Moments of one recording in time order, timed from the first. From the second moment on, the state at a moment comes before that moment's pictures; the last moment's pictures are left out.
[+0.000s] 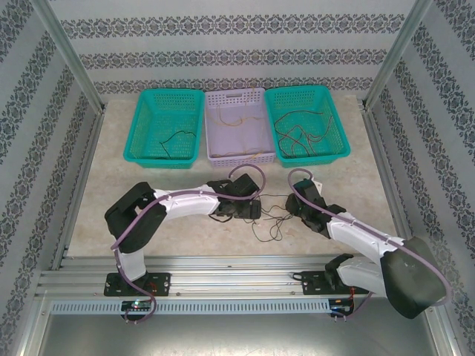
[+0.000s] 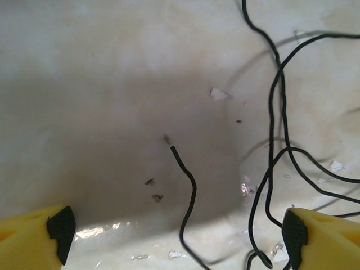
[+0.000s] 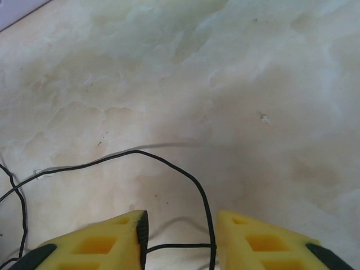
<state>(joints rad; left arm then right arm) -0.90 1.84 1.14 -0.46 -0.06 -0.82 0.47 1.15 0.42 -0.21 0.19 0.76</state>
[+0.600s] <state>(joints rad) -0.90 1.85 1.12 -0.45 -0.09 -0.81 0.45 0.82 0.60 -0.37 0.20 0.61</state>
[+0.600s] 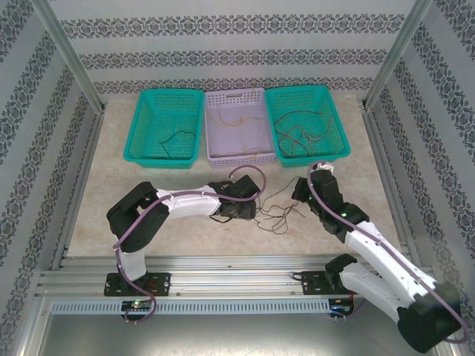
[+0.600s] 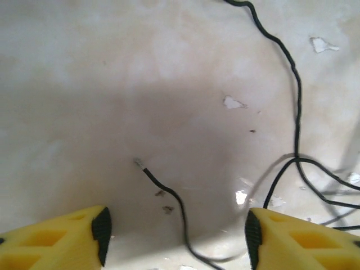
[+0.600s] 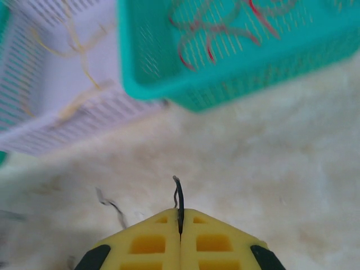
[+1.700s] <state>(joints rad) -0.90 1.39 0.68 0.18 0.17 -0.73 0.57 0.90 1.28 -0.45 -0.16 0.47</state>
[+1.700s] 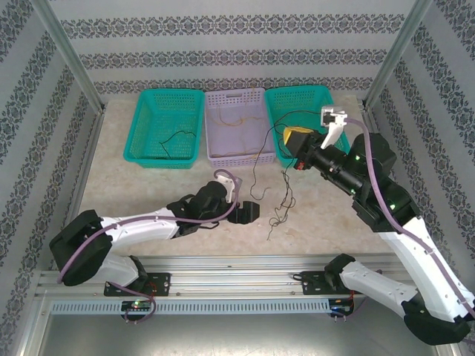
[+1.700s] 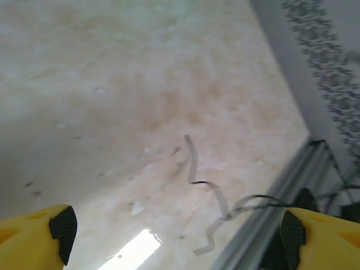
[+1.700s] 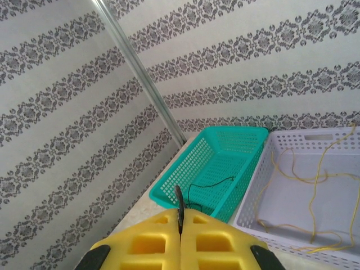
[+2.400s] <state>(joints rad) -0.96 1.43 0.63 0.42 0.26 -0.62 0.65 0.96 1.29 -0.44 -0.17 0.49</state>
